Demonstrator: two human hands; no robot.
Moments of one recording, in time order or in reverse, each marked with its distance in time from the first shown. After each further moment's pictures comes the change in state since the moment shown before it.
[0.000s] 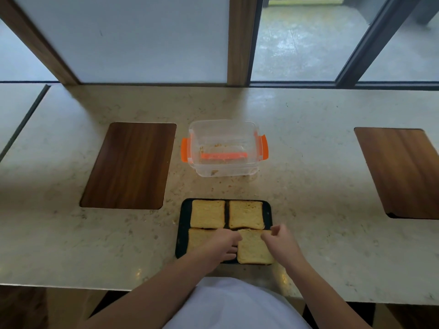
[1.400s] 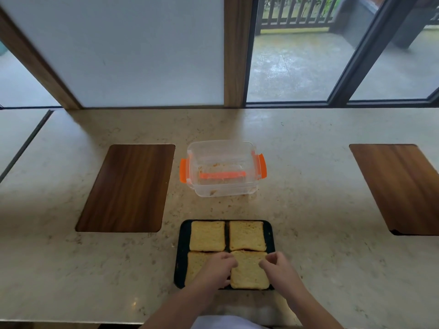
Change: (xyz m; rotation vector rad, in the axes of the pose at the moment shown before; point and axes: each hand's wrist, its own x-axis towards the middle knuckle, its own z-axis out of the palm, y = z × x) left_hand 0.002 -0.019 -0.013 0.039 -0.036 0.145; right_hand -0.012 -0.001 0.008 0.060 -0.095 0.088
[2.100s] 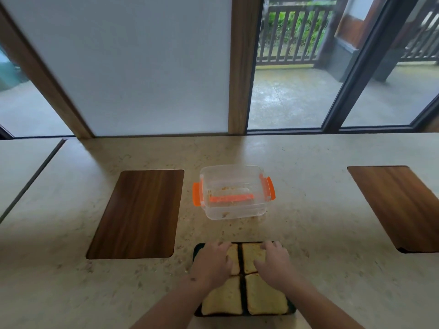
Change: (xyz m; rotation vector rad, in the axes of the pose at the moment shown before) left_hand -0.004 0.048 -0.070 1.046 0.310 0.685; right_hand 0.007 -0.071 0.023 -0.529 0.098 -0.276
